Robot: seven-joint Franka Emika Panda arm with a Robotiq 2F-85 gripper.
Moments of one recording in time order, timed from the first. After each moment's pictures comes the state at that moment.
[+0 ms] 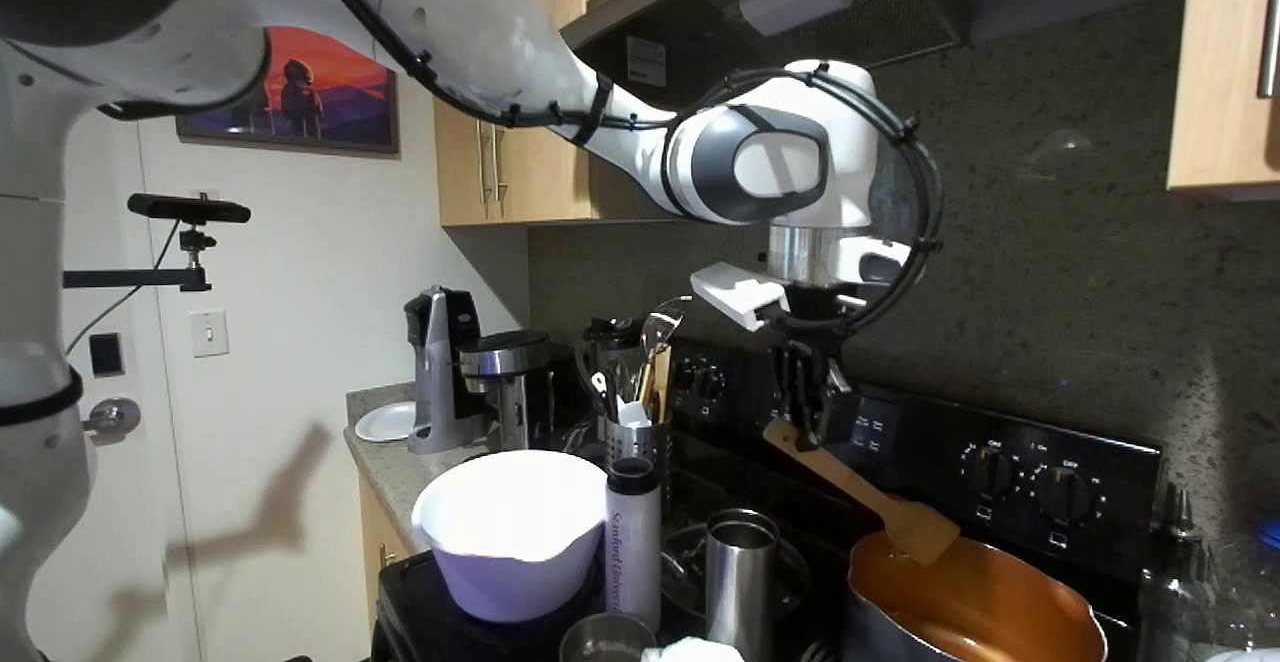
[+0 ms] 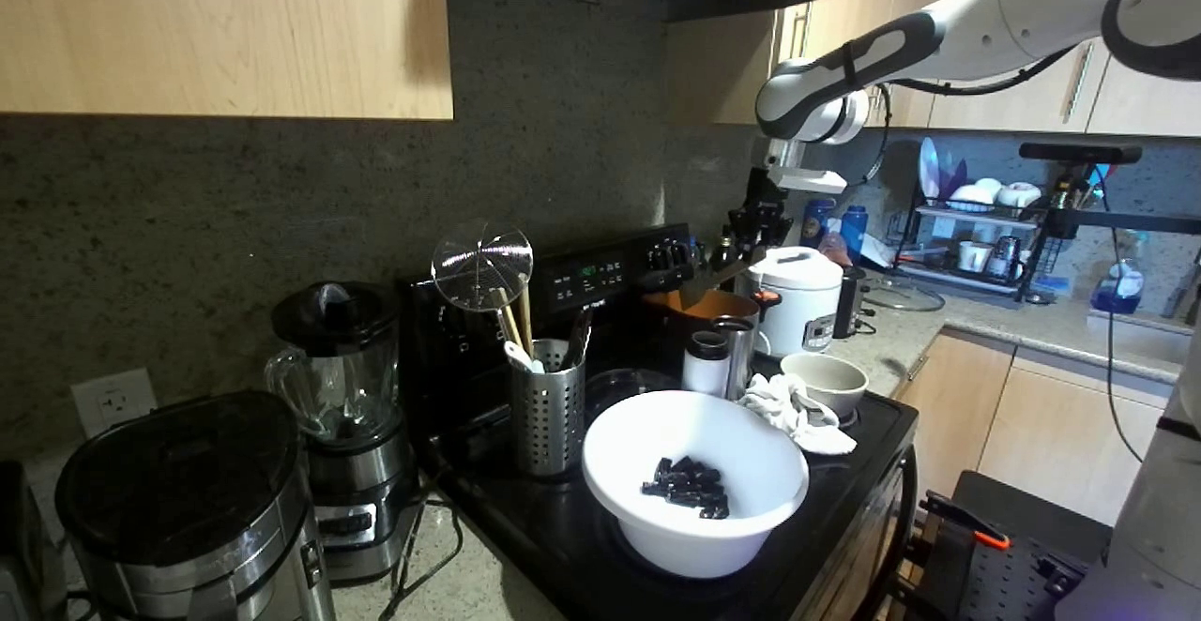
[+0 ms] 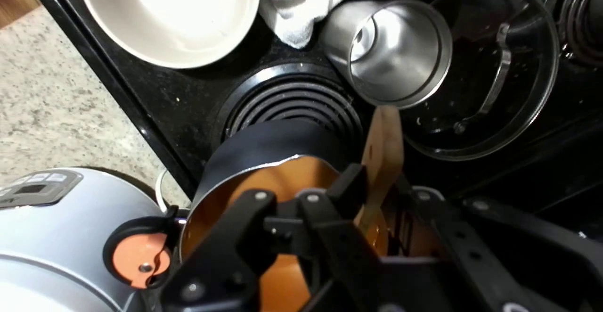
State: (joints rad) arm -0.16 0.11 -0.19 -1.88 0.12 2.05 0.08
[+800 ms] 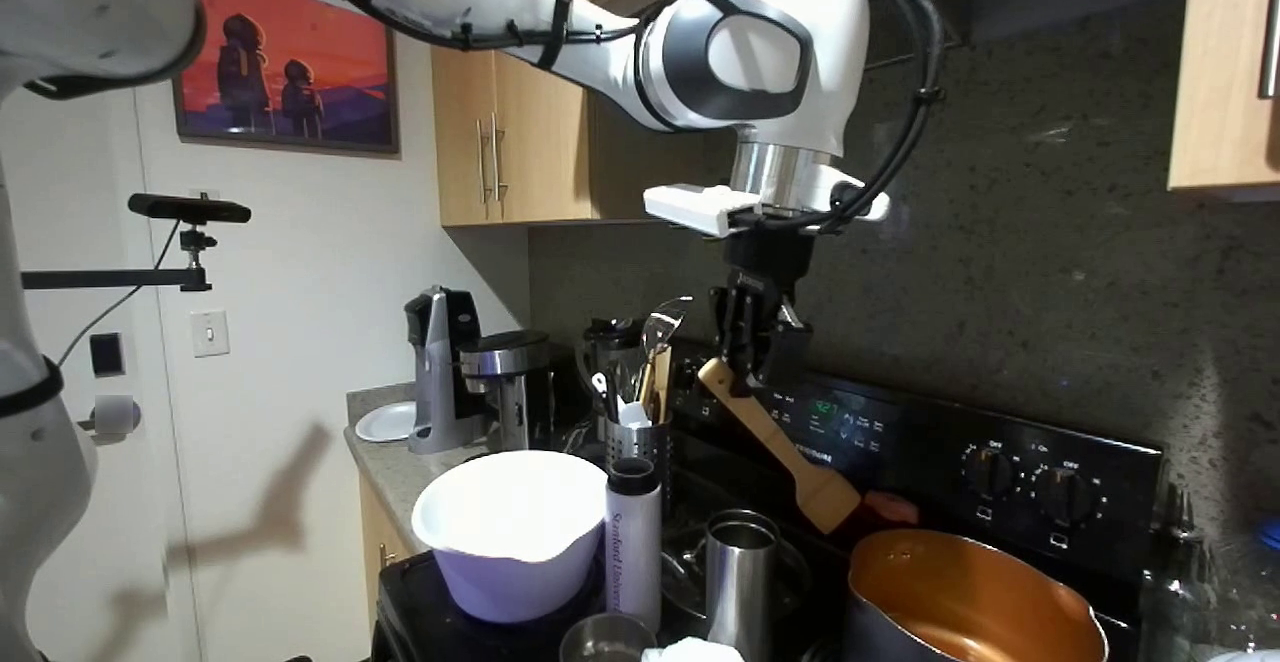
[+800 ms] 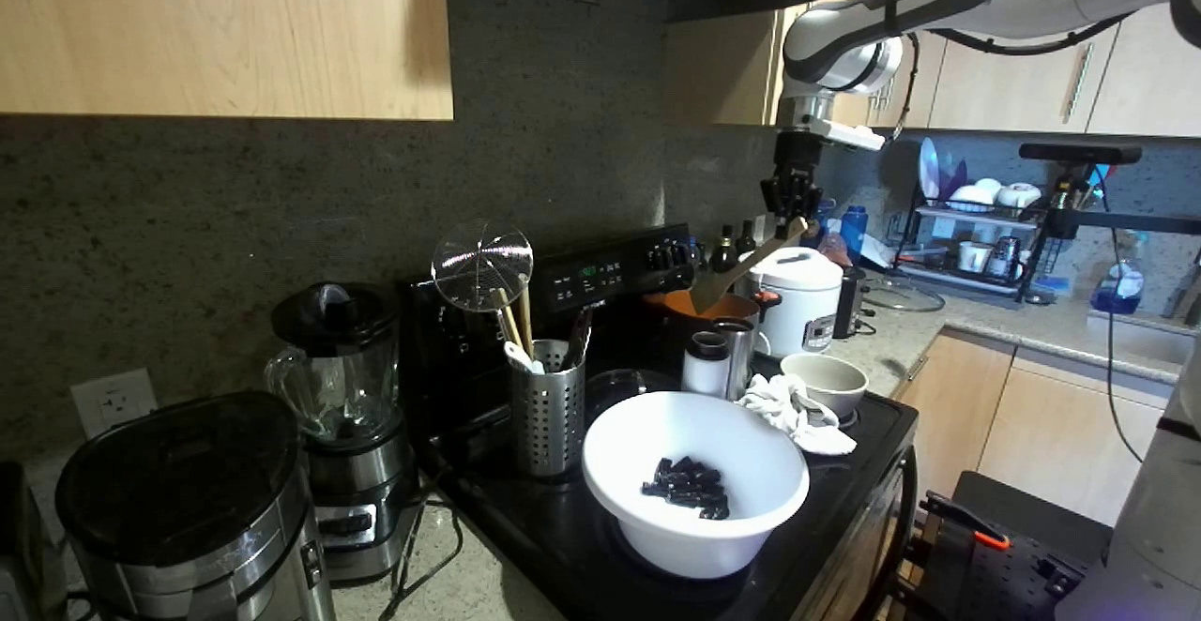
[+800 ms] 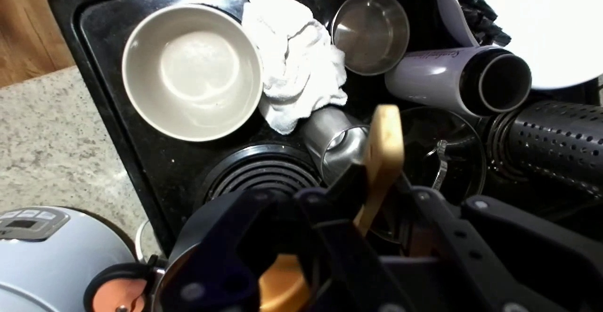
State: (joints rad) arm -0.16 0.00 -0.19 -1.83 0.14 1.72 -0.08
